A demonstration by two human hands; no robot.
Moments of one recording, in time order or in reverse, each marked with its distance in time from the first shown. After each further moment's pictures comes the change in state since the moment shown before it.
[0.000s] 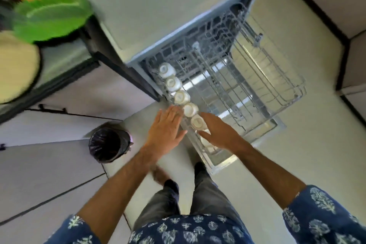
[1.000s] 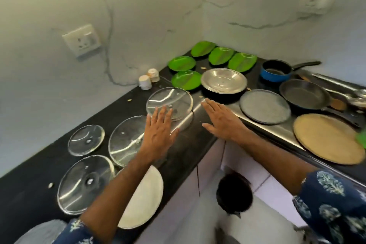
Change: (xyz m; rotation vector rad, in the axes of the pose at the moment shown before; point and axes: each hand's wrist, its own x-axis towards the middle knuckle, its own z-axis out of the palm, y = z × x) left_hand -0.626 -0.343 -0.044 -0.107 0.595 -1.385; right_hand 0.054 -0.723 0.280 -0.743 -0.066 -1.329
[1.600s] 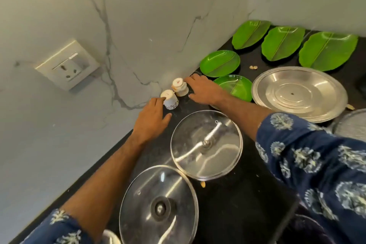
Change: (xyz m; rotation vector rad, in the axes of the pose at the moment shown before) left_hand 0.255 -0.166 0.022 0.023 -0.115 -0.162; right_hand 0.401 0.023 0.101 0.256 -0.052 -0.097
